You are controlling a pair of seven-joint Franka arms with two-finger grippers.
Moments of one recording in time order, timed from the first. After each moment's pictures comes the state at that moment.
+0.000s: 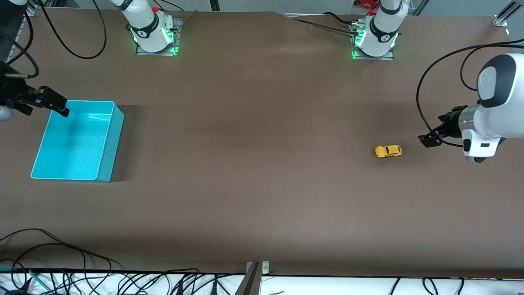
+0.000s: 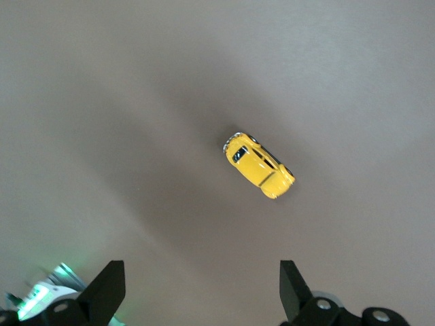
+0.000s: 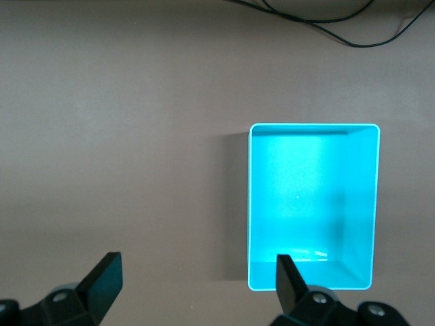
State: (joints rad) left arm 0.03 0.24 0.03 -1.78 -0.03 1.72 -0.87; right arm 0.07 0.06 -0.06 -1.55 -0.02 1.67 0.04
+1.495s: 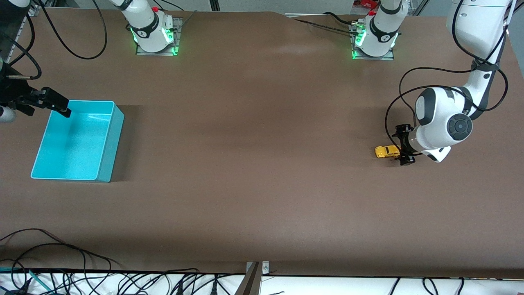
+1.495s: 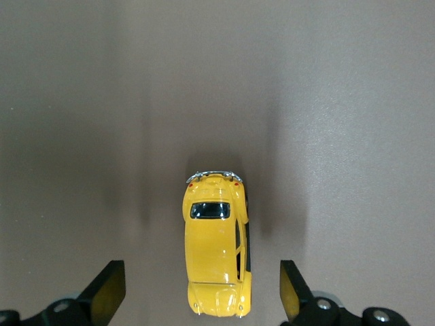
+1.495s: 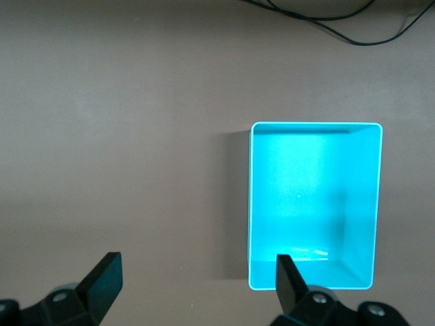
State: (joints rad) left arm 0.02 0.39 0.00 -2.10 -0.04 2.33 -1.61; right arm 0.07 0.06 -0.06 -1.55 -0.02 1.67 0.03
